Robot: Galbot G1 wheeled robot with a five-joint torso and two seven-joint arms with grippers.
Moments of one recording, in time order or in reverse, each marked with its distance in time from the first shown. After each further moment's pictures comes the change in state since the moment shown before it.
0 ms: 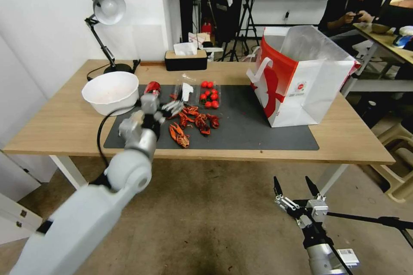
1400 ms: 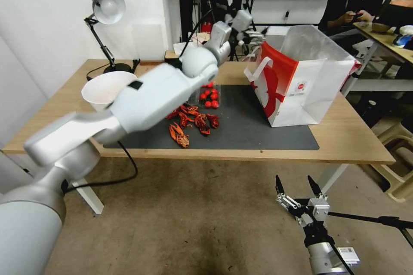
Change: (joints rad) left arm -1.112 -0.331 0.648 0.646 -0.323 0.146 -0.019; right arm 0.002 0.012 0.018 -0.002 -0.009 -0.021 0.012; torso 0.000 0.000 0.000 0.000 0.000
